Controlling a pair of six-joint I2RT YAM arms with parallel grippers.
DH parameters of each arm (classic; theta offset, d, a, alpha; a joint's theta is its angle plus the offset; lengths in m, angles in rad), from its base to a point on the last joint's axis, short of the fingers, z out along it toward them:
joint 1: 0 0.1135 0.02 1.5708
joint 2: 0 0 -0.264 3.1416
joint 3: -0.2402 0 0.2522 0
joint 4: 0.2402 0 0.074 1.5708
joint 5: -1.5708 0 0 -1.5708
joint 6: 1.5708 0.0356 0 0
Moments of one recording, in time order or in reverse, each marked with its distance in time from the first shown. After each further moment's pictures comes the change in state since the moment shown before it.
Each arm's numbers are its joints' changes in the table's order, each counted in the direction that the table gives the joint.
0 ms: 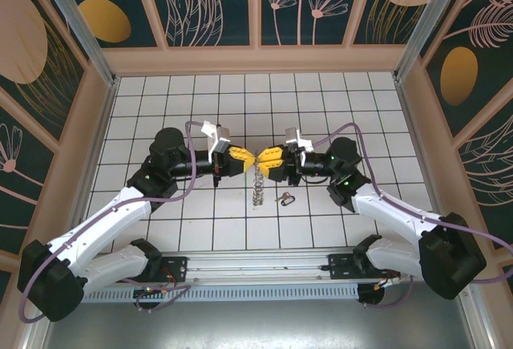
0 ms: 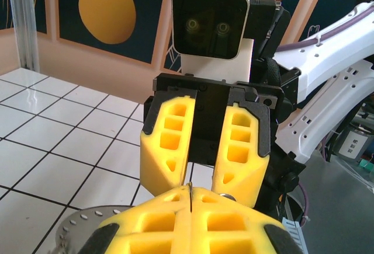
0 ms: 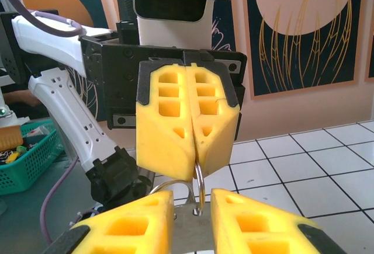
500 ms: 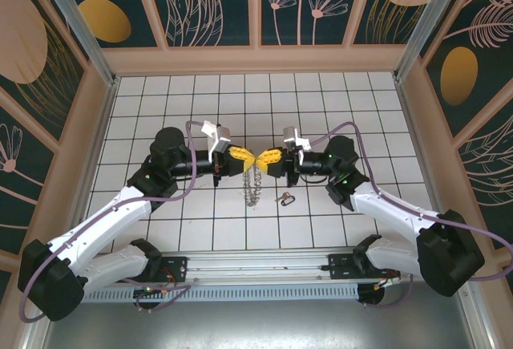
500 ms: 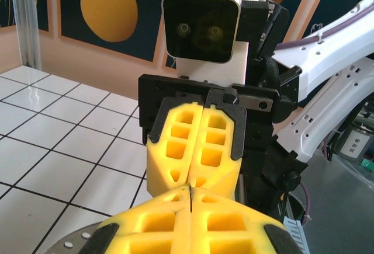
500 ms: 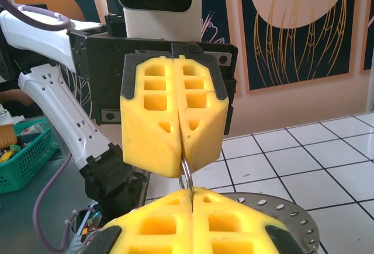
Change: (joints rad) left arm 0.000 -0.004 -0.005 0.020 0.004 0.010; right arm 0.000 -0.019 -0.012 0.032 -0.012 -0.021
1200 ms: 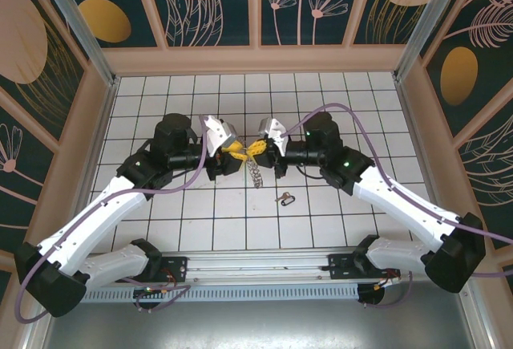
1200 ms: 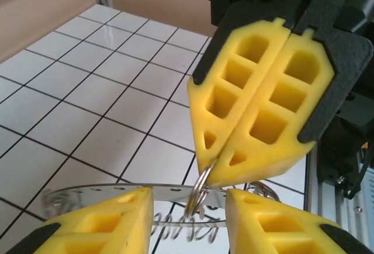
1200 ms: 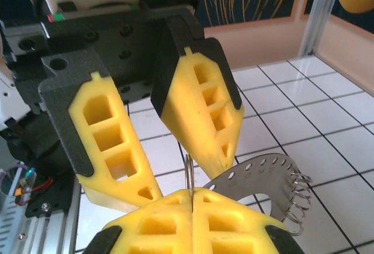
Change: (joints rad) left arm 0.000 -0.031 -0.250 0.571 0.266 0.325; right arm 0.142 -0.009 -0.410 0.871 -0.364 -0.435
